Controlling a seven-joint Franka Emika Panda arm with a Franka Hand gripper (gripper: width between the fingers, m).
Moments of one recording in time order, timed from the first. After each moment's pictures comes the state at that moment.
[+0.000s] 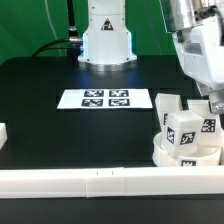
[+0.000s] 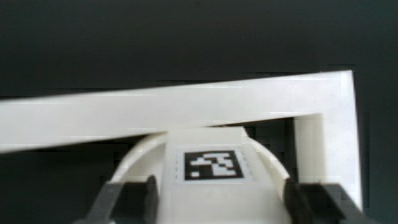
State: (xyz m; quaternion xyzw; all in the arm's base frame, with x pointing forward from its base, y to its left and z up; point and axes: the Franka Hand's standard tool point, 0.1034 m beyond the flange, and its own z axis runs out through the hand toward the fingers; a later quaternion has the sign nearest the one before) arm 0.596 0.123 0.081 -0.64 0.75 0.01 0.16
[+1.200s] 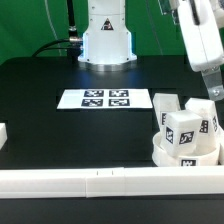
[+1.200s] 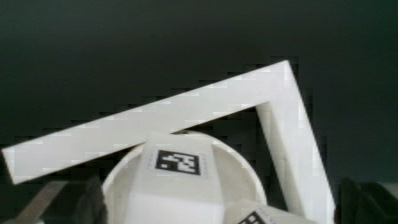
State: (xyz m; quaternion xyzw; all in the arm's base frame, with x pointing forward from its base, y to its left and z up) arm 0.608 0.118 0.110 -0.64 0.75 0.02 0.19
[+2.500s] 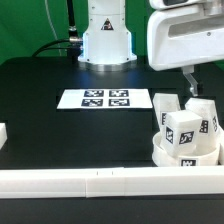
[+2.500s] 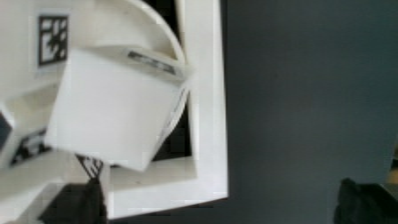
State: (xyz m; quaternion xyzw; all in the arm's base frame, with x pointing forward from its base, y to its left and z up) arm 0.613 0.134 0.117 -1.00 0.03 -0.04 0.08
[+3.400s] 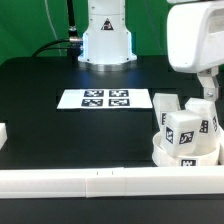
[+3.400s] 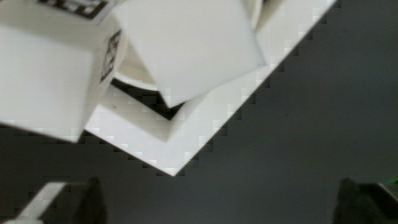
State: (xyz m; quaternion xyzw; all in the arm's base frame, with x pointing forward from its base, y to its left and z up) arm 0.619 0.134 0.114 -0.94 -0.35 -0.07 0.02
